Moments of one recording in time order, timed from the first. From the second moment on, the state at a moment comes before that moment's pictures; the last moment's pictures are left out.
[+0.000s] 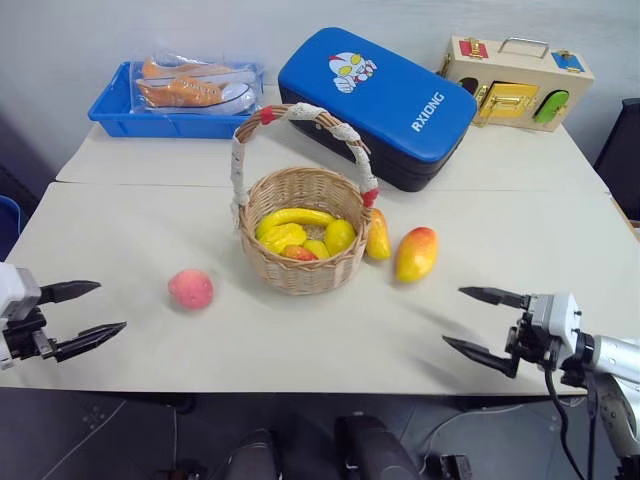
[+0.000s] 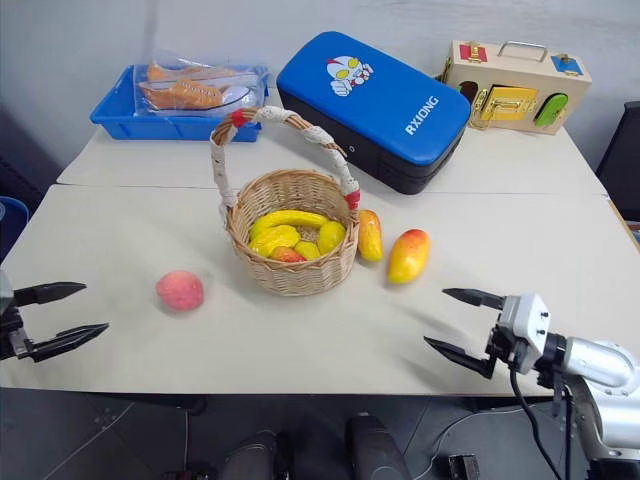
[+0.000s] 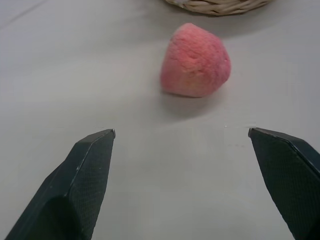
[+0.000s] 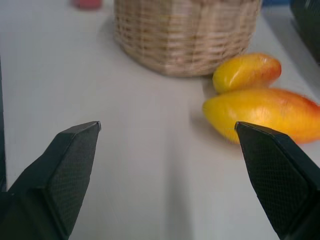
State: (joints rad) left arm 0.12 1.03 0.57 0.10 -0.49 0.27 -1.21; right arm 0.03 -0.69 -0.25 -0.16 0.58 -0.03 1.15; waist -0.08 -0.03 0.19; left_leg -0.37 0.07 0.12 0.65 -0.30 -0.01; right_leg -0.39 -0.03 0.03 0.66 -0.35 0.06
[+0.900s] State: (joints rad) left arm -0.27 0.87 0.19 0.06 -0.44 0.26 -1.20; right arm -0.07 -0.64 -0.16 -0.39 0.64 0.04 1.11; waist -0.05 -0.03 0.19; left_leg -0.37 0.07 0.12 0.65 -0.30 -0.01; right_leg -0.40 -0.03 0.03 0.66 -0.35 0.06
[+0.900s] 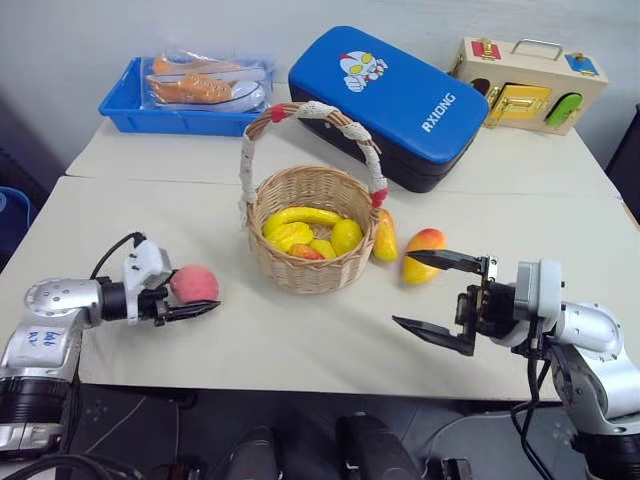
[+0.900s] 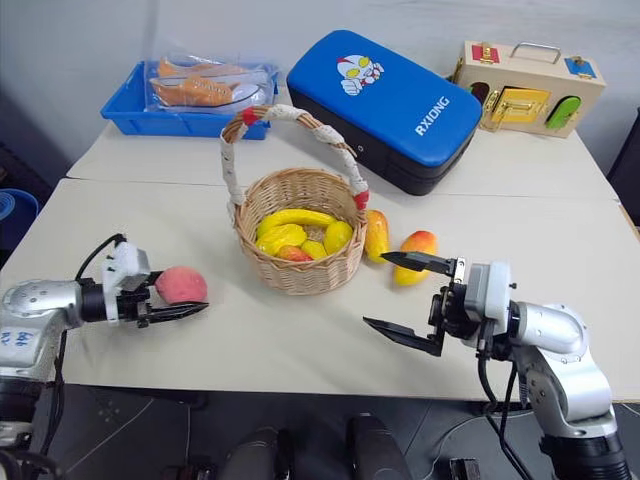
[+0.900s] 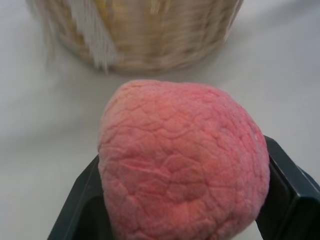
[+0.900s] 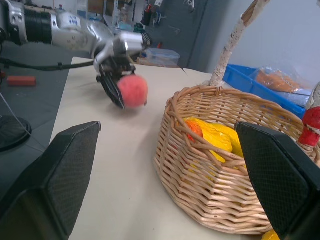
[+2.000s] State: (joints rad) left arm -0.36 0.89 0.29 -0.07 -0.52 0.35 -1.19; right arm 0.35 -0.56 -0.50 -0.27 0.55 -0.04 0.88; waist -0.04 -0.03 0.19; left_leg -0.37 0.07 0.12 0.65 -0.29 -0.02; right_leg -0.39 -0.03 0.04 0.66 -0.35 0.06
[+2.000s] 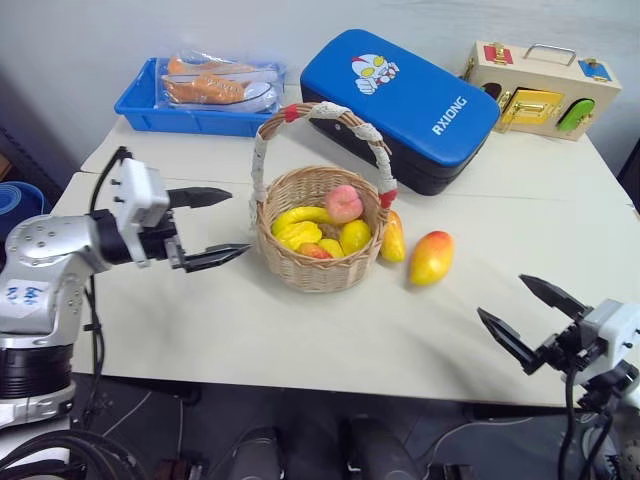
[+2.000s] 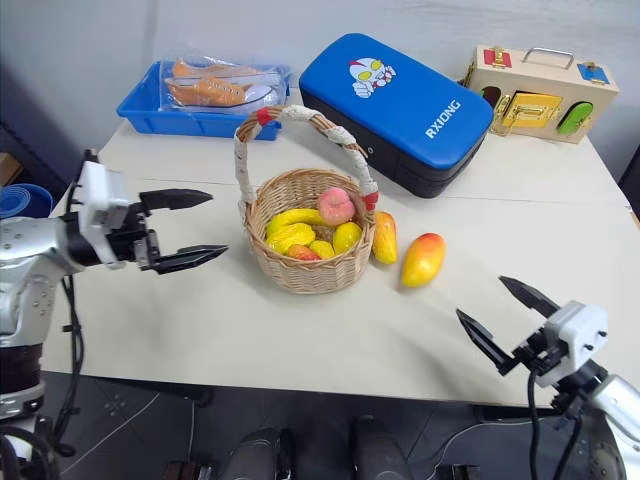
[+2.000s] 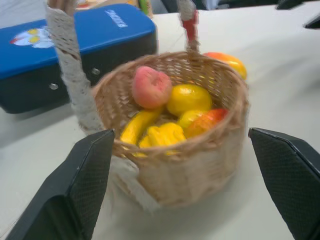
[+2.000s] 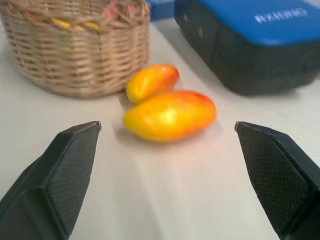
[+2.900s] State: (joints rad) left arm -0.29 0.87 0.34 -0.11 -0.65 0.43 -1.23; right arm -1.04 -0.73 0.31 0.32 0.31 0.89 0.94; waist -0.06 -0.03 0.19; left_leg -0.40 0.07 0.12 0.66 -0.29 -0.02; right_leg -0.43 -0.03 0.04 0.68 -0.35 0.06
